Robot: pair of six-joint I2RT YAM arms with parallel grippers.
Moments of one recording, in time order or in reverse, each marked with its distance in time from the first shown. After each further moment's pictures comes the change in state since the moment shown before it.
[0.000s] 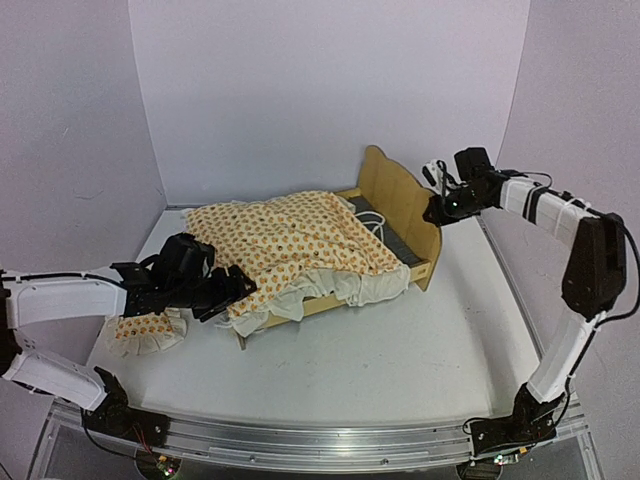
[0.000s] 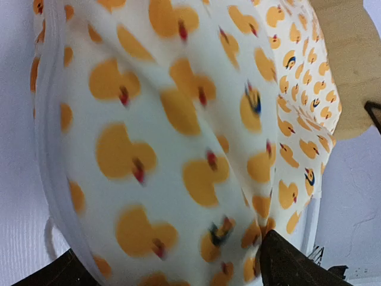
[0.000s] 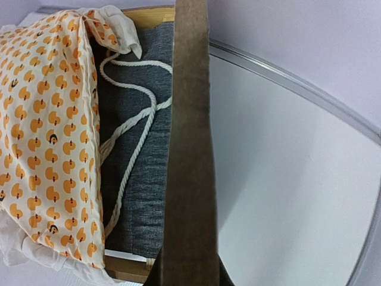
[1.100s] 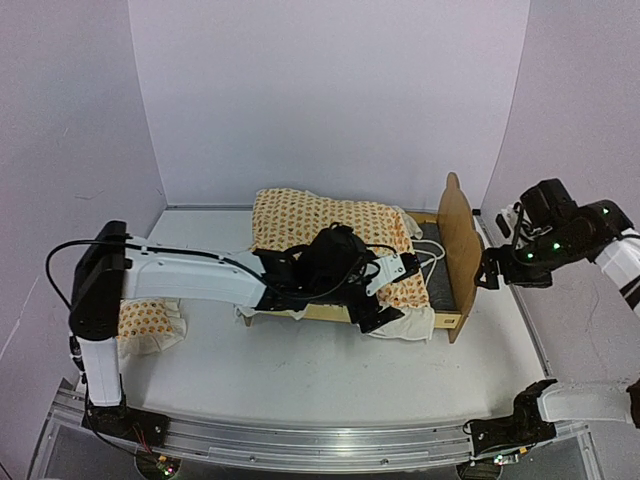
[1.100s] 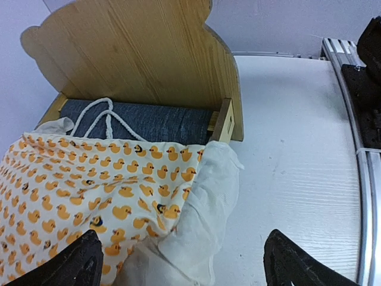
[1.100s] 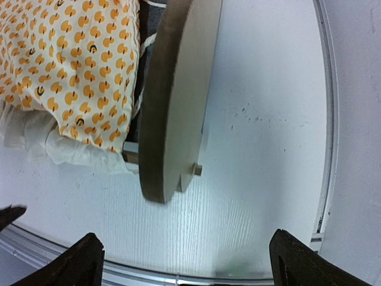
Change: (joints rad) left arm -0.452 0.706 0.801 0.148 -0.005 1.296; right arm 0.119 -0.774 -0.418 -0.615 0.273 0.461
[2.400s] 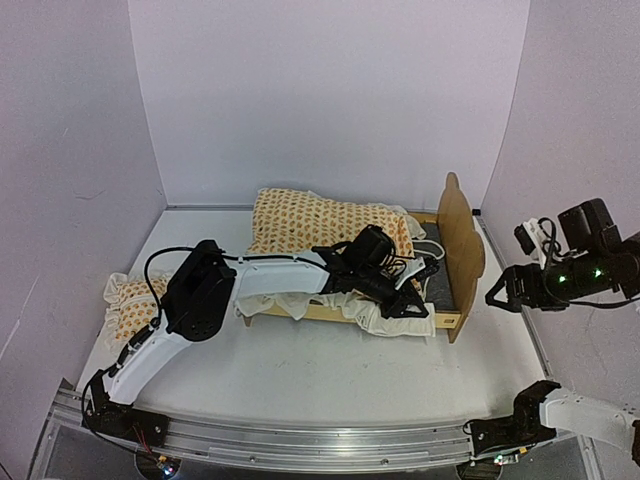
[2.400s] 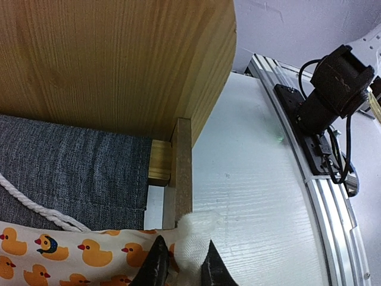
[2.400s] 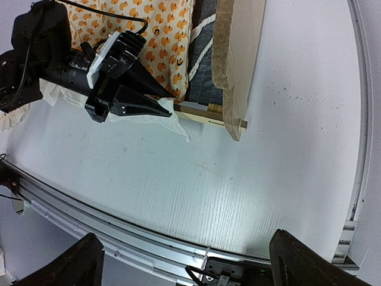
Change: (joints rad) left arm 0.142 0.648 0.713 -0.158 0.681 -0.153; right arm 0.000 -0.264 -0.040 -0.124 -0.195 0.006
